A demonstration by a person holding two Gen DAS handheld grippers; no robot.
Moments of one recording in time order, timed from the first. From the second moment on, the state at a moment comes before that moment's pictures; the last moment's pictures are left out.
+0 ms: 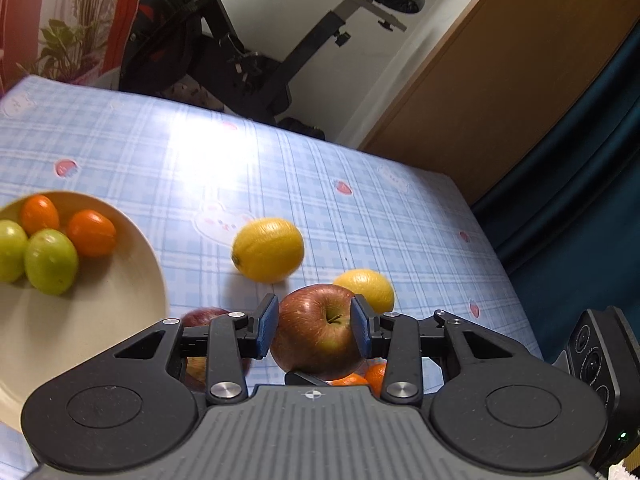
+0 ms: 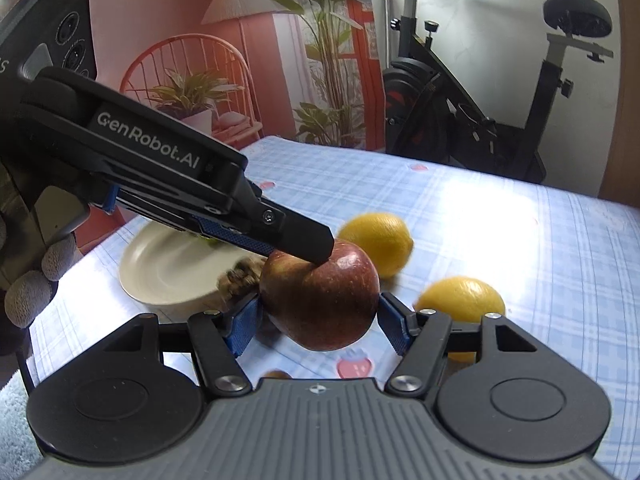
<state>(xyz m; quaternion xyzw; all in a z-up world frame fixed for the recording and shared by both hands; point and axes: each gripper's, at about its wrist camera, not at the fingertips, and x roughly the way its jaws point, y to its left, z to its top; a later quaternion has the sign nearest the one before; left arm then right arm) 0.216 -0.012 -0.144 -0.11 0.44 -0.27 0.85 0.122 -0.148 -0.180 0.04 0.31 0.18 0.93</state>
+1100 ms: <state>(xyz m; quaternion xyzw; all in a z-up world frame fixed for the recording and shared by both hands) 0.235 0.171 -0.160 -0.15 0.45 -0.10 0.87 0.227 0.038 -0.211 -0.01 0.34 0.32 0.88</state>
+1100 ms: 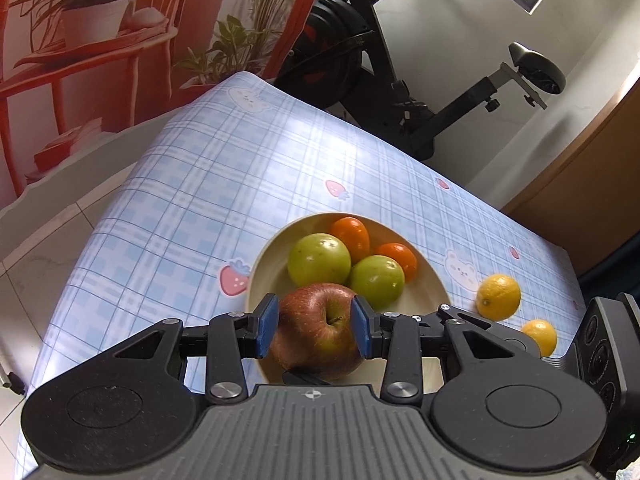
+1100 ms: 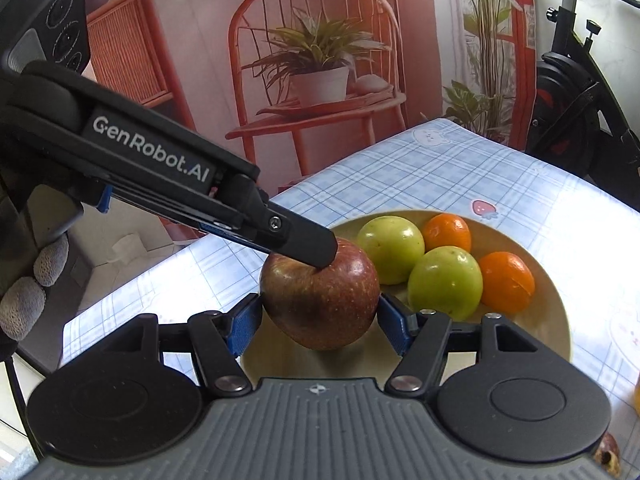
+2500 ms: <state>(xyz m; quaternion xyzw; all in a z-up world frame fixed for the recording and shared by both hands) 0.212 0.127 -0.121 -0.08 0.39 -0.07 0.92 0.142 -0.059 -0.178 -0.01 0.28 0.24 0.93</state>
